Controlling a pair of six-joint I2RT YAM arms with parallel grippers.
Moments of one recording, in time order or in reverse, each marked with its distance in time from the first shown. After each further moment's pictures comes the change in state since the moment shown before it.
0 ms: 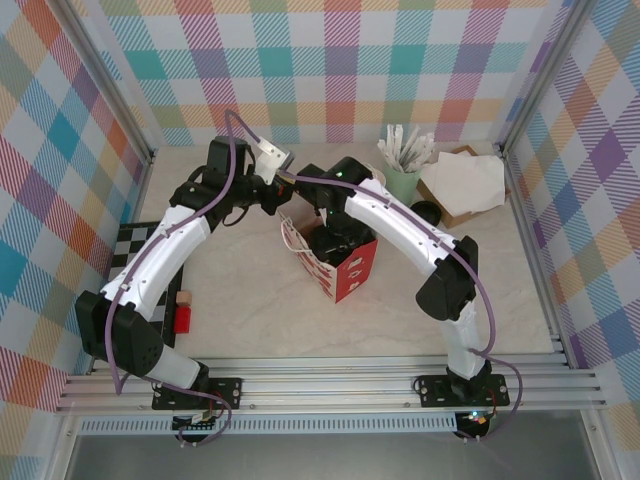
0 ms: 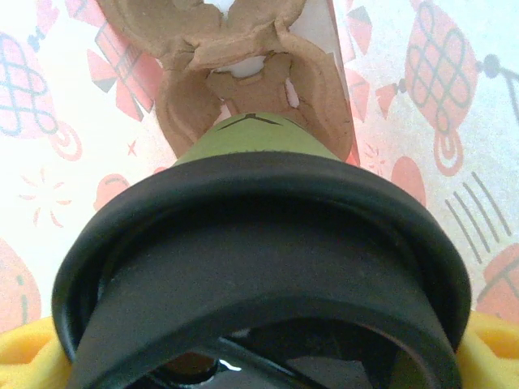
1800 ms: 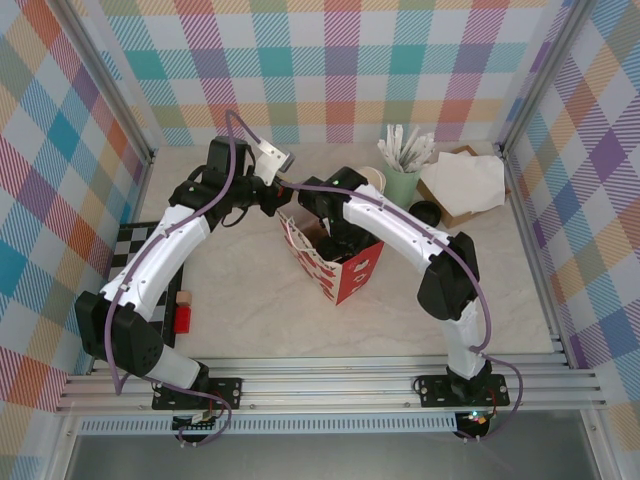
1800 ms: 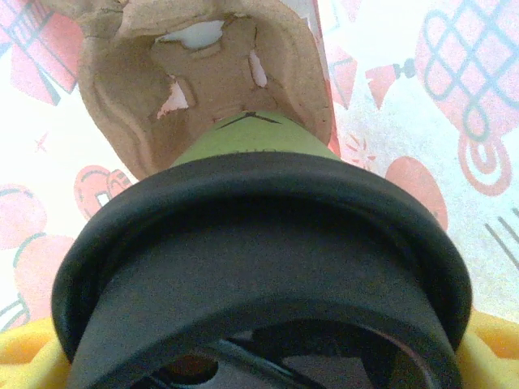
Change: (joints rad) left arm 0.000 0.000 0.011 -0.038 0.001 0.002; right arm -0.013 -0.013 -0.166 0.048 0.027 -0.053
